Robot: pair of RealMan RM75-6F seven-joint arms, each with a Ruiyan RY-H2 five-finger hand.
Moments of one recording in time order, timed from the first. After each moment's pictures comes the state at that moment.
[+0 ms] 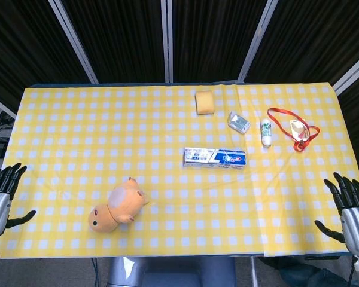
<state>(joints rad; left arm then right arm) -0.12 -1.06 0.04 -1.77 1.48 1.53 0.11 0.00 -1.09 0.05 -1.59 -1.63 1.63 0.02</state>
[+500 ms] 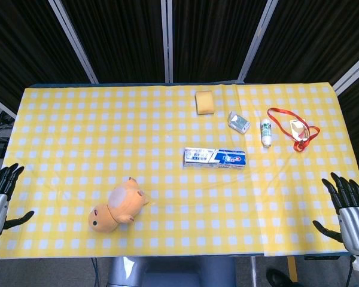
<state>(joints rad) -0.10 -1.05 0.03 -1.77 1.49 1.53 0.10 0.01 -1.09 0.04 -1.60 -1.62 1.60 0.03</state>
